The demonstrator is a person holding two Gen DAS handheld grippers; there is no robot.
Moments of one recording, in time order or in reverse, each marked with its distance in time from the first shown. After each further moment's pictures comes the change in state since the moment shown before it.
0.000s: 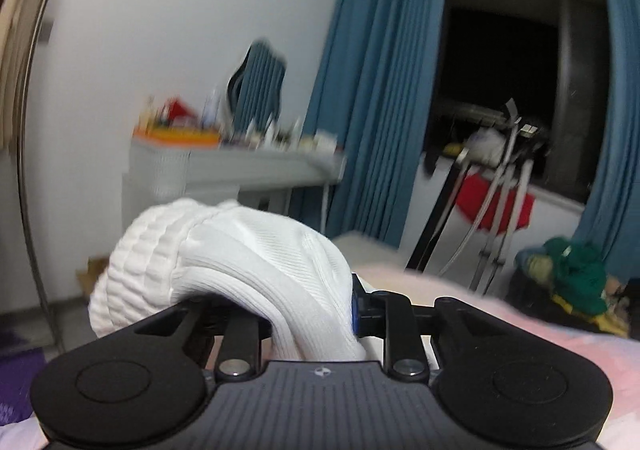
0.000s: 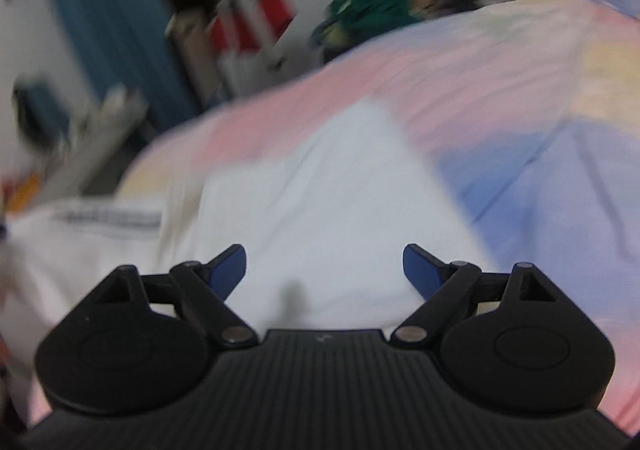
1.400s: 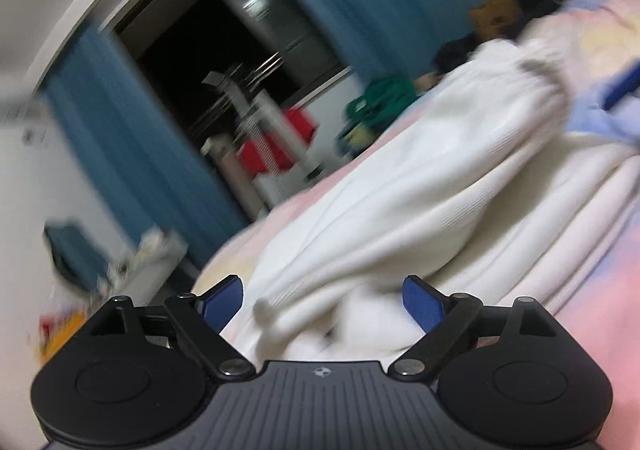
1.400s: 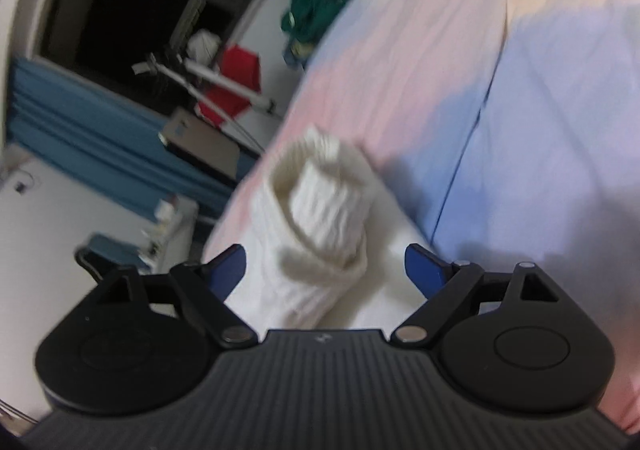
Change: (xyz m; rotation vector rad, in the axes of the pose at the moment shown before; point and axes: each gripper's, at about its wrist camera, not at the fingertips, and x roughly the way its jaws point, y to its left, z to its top) left arm -0.108 -0.207 -0.217 0.871 -0.029 -0.365; right arm 0.024 -0.111 0.030 0.495 0.097 0.221
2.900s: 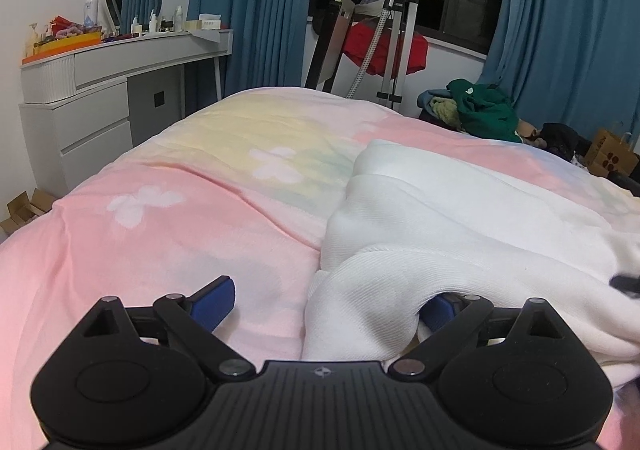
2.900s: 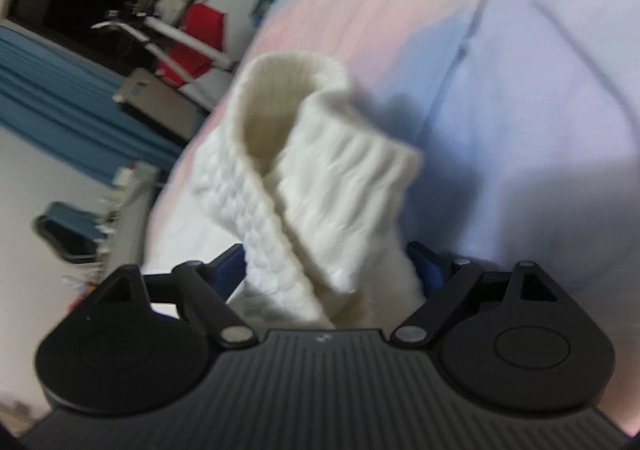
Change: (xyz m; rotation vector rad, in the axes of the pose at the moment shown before) left arm 0.020 0.174 -0.075 -0.760 0.301 -0.072; right arm 0.042 -0.018 -0.018 -0.028 0.055 -0.029
